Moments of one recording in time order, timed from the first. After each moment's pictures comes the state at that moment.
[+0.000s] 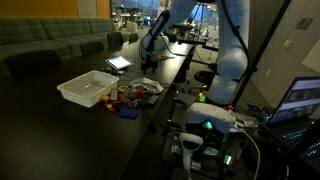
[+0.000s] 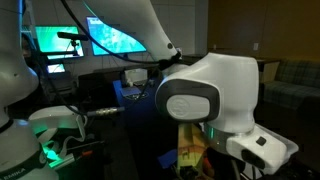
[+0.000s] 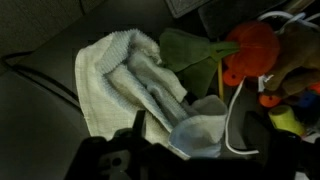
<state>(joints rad) -0.28 0.39 -0.23 -2.22 0.12 2.64 -0.05</state>
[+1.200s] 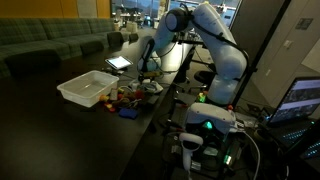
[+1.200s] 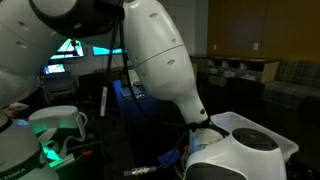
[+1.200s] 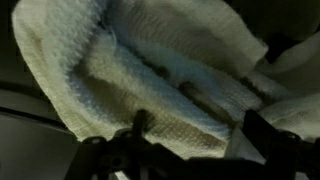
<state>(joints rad) -0.33 0.90 -0.23 -1.86 0.22 2.90 0.19</state>
